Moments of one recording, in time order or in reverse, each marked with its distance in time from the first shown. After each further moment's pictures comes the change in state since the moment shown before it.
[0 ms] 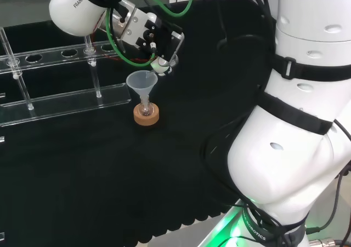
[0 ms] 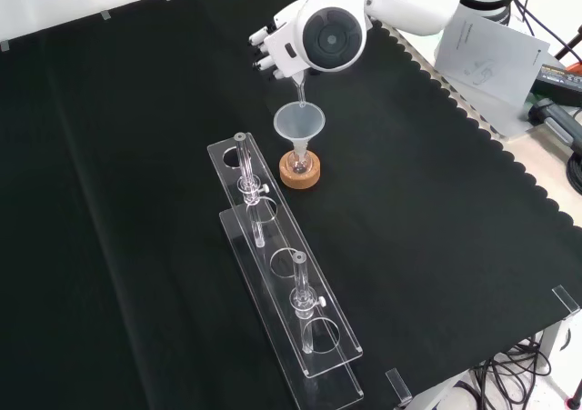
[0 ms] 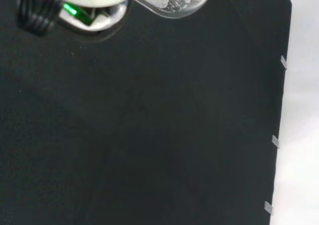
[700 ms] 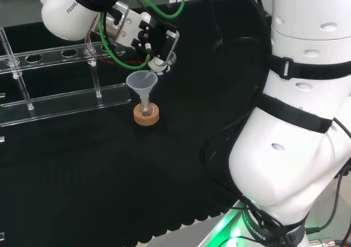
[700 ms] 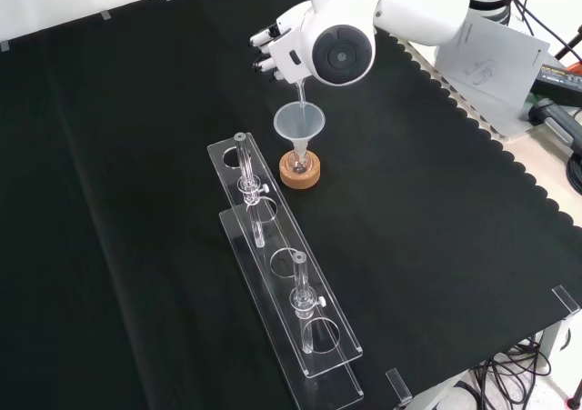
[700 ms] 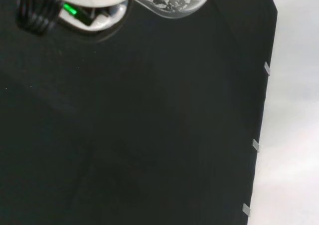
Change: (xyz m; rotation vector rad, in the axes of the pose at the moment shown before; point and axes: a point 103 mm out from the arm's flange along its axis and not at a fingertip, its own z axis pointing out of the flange) arm 0.002 -0.002 -0.010 0.002 -0.068 0.013
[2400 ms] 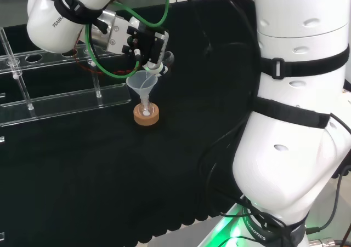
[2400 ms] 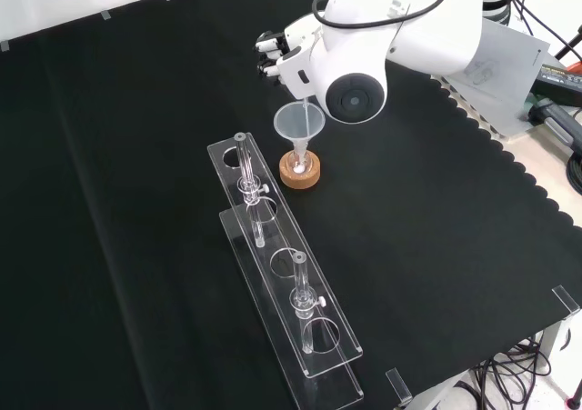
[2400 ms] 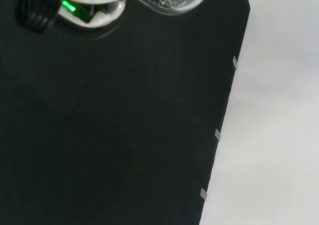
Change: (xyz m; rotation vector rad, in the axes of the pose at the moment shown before) arm 0.009 -0.006 -0.013 0.052 -0.140 0.033
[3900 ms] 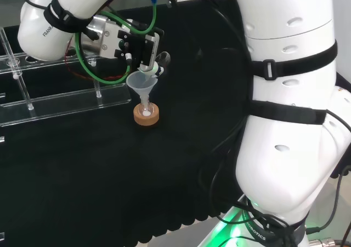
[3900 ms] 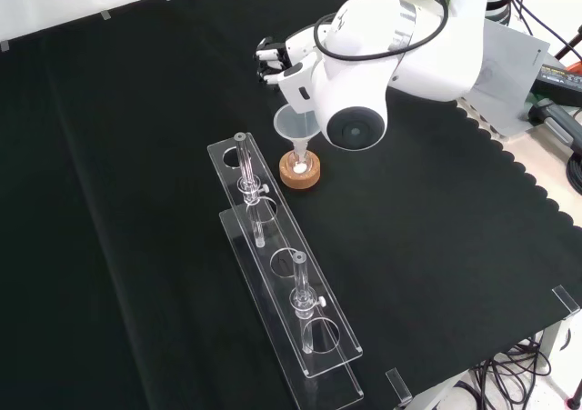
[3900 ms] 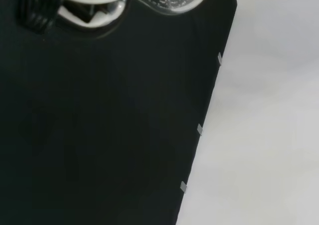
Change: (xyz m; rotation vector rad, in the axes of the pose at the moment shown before) arm 0.009 0.003 -0.014 0.033 -0.080 0.019
